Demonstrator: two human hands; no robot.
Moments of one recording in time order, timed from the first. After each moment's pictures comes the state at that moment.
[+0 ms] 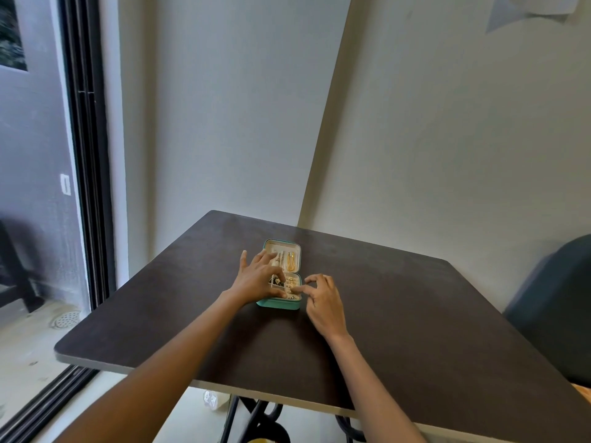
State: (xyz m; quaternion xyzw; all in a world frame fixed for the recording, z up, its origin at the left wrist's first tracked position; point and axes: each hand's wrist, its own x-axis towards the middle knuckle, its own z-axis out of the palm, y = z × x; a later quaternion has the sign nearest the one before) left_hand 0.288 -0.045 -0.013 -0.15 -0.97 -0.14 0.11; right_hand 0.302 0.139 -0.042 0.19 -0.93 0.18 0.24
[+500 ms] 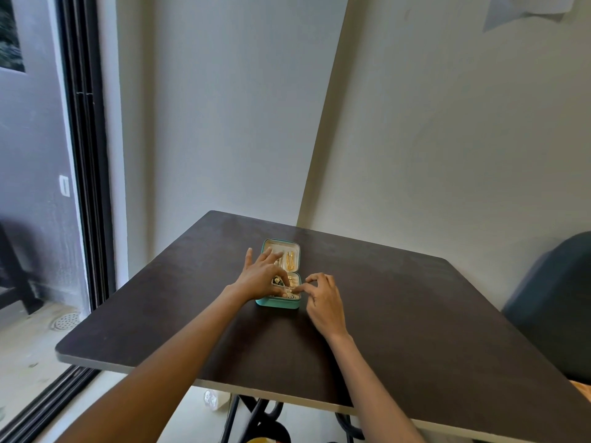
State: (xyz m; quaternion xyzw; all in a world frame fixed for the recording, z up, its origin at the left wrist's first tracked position) left_hand 0.289 -0.038 -0.003 -0.17 -0.97 -0.11 0.08; right_hand 0.305 0.139 -0.044 0.18 -0.93 0.18 0.26
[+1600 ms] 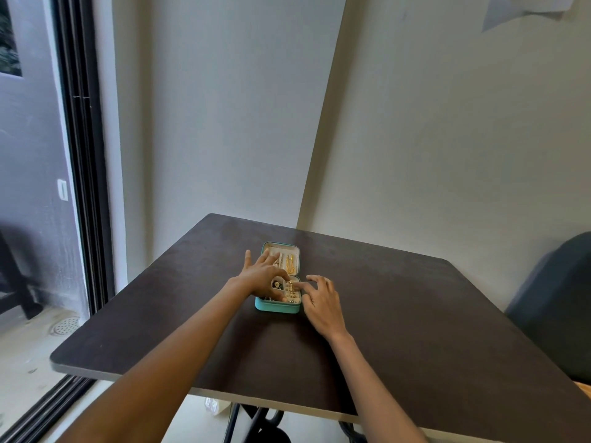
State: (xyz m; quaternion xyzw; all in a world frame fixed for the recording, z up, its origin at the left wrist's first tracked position) left_hand 0.270 -0.039 0.004 -0.16 -0.99 -0.06 -0.02; right_hand 0.294 0.139 -0.045 0.16 -0.95 0.20 0.17
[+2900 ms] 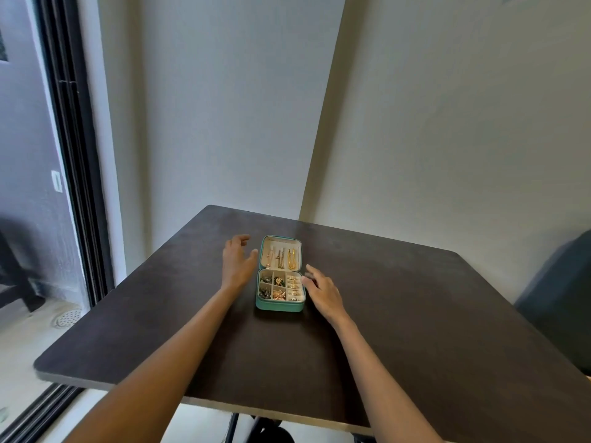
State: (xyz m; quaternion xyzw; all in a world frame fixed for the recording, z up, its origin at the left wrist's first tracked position) left_hand 0.240 -0.065 -0.028 0.06 -0.81 -0.52 0.25; right_hand 0.258 0.136 -0.043 0.08 -0.92 0.38 0.04
